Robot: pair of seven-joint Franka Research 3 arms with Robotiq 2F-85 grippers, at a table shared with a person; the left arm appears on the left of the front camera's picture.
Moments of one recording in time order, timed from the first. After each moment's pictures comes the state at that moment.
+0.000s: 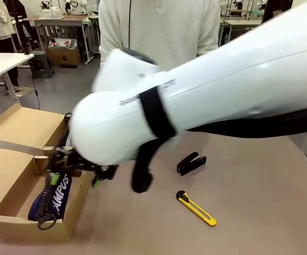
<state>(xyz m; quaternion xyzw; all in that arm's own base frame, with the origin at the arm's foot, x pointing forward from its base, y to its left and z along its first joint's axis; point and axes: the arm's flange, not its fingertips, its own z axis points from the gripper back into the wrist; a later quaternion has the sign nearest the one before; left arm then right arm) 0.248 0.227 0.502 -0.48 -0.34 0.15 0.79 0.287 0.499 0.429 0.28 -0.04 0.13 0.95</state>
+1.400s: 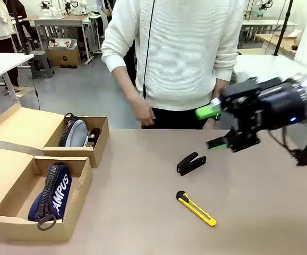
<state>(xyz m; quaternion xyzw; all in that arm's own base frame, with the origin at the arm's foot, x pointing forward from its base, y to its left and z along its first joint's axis) 0.248 0.227 0.501 -0.48 -0.34 0.15 0.79 0.281 0.163 0.513 0.58 -0.01 0.07 0.81</state>
